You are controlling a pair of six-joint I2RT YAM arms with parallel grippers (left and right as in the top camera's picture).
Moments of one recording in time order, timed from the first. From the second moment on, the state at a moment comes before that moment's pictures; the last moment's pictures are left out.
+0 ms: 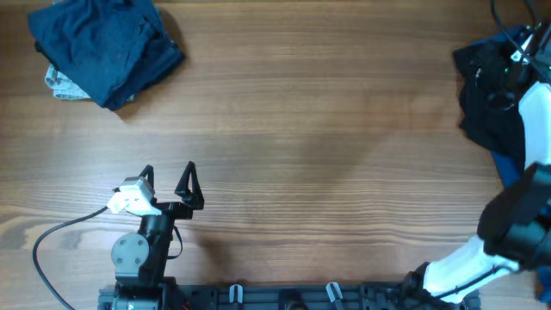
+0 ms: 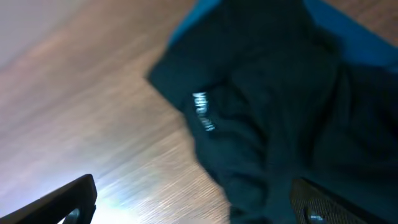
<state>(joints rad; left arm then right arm) -0.04 0.01 0.01 -0.07 0.06 -0.43 -0.42 1.88 1.50 -0.54 0.00 0.21</state>
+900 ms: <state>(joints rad) -0.04 0.01 0.01 -0.07 0.06 -0.43 -0.35 2.15 1.50 -0.43 0.14 -0.11</state>
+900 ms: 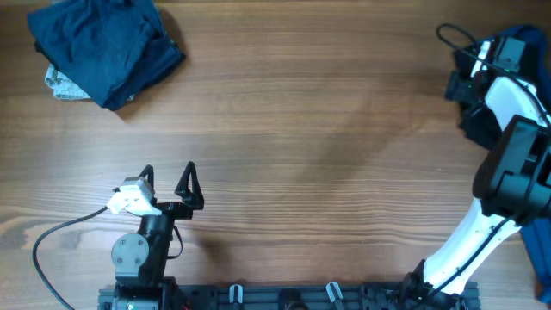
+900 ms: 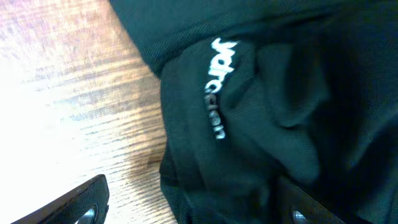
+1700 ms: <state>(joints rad) -0.04 0.01 0.01 -0.07 0.06 -0.43 -0.37 2.15 1.50 -0.42 0.19 -0.15</state>
